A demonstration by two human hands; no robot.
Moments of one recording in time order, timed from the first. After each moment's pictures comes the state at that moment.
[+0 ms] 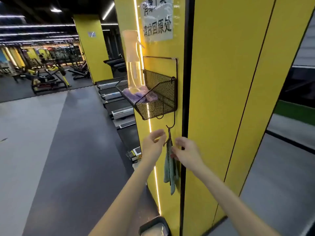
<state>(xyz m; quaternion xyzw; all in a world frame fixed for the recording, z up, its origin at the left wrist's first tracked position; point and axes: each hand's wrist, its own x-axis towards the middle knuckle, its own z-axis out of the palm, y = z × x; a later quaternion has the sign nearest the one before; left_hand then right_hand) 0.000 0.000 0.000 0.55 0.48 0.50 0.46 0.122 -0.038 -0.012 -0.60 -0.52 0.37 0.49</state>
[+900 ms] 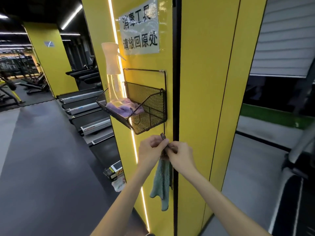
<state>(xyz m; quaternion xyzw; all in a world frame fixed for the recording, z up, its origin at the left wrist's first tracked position) 0.003 0.018 0.020 0.65 0.38 0.48 0.46 0.105 -0.037 0.013 -0.67 -0.52 0.17 0.50</state>
